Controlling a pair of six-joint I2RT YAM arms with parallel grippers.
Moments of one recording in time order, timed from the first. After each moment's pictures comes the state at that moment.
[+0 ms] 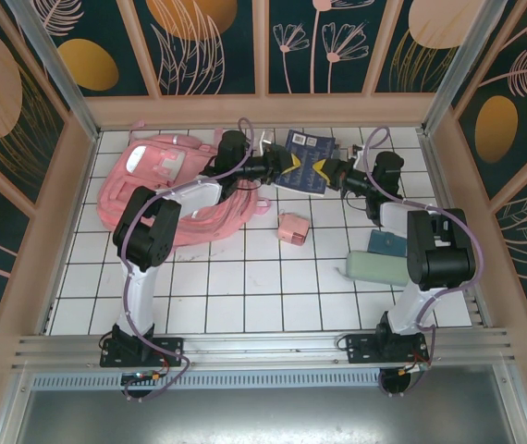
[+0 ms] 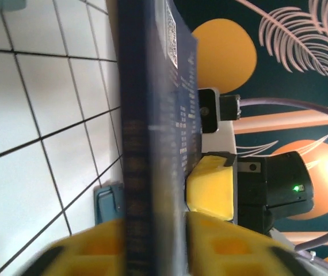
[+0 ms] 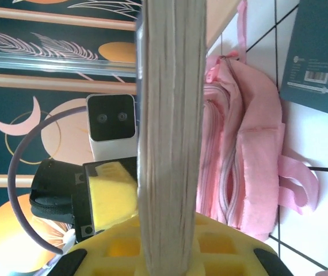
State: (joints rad) left arm -0.51 2.13 1.48 0.41 0.85 -1.19; right arm 0.08 1.74 0.87 0.70 -0.99 1.28
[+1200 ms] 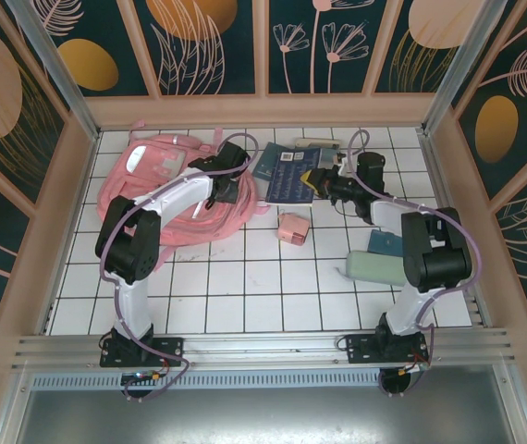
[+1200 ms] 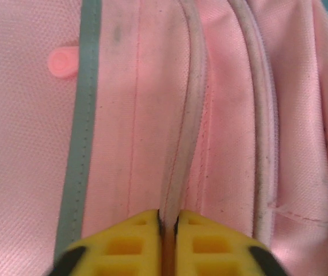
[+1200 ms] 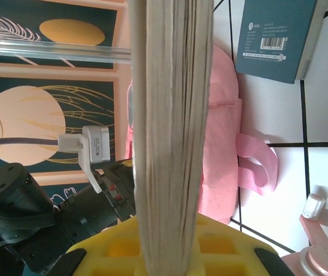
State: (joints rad) left arm -0.52 1.97 1.52 -0.71 -0.34 -0.29; right arm 0.18 1.74 0.91 0.43 -0.89 1.09
